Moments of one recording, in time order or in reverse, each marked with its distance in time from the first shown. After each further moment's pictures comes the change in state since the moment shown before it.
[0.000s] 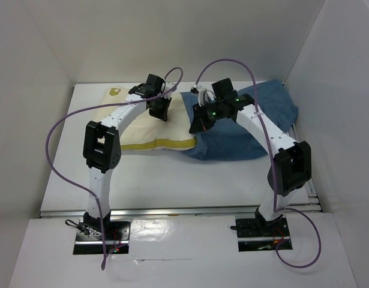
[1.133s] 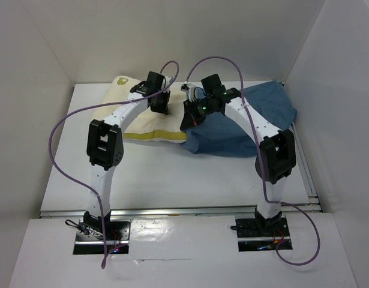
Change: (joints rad) left arm 0.003 0.084 0.097 0.073 -0.069 -0.147; right arm 0.035 0.188 0.178 -0.014 -0.069 0.056
